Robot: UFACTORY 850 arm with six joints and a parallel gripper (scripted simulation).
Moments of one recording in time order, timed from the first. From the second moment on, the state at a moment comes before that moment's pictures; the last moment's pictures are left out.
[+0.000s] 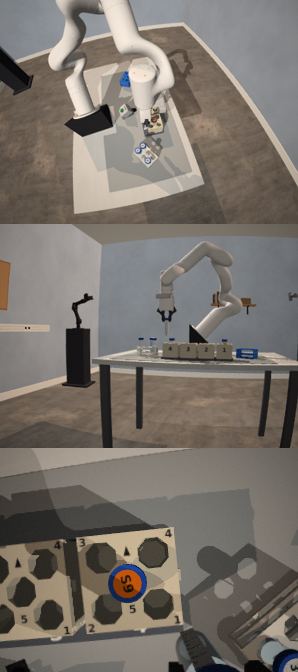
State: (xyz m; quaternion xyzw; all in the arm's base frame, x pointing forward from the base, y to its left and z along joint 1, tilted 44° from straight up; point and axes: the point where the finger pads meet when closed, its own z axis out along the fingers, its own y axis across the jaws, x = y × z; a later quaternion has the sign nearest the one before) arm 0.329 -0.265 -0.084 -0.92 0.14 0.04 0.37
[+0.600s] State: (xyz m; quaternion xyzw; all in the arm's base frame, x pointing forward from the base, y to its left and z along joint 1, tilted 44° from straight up) arm 0.360 -0.211 -0.030 -0.92 0.10 0.01 0.37
